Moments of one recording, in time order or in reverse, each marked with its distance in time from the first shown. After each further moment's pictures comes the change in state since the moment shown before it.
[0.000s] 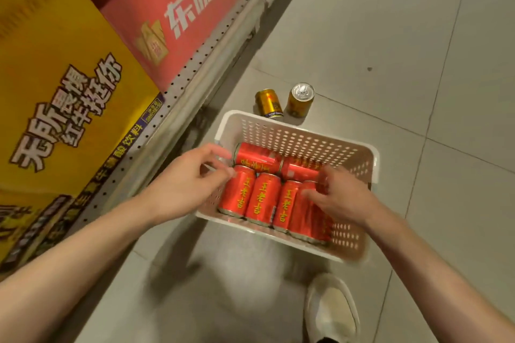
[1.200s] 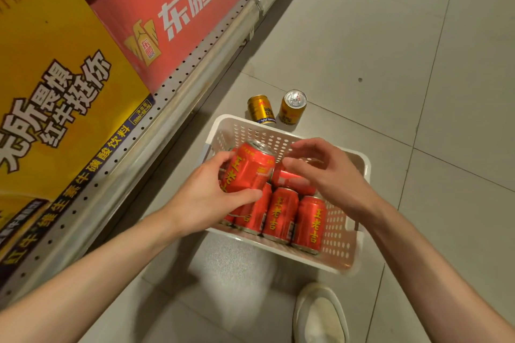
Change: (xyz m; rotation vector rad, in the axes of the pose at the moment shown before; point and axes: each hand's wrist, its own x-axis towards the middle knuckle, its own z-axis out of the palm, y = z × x) left_hand 0.015 -0.007 0.044 -0.162 0.021 0.044; right_hand -0.005 -0.026 -0.030 0.840 0.050 -0.185
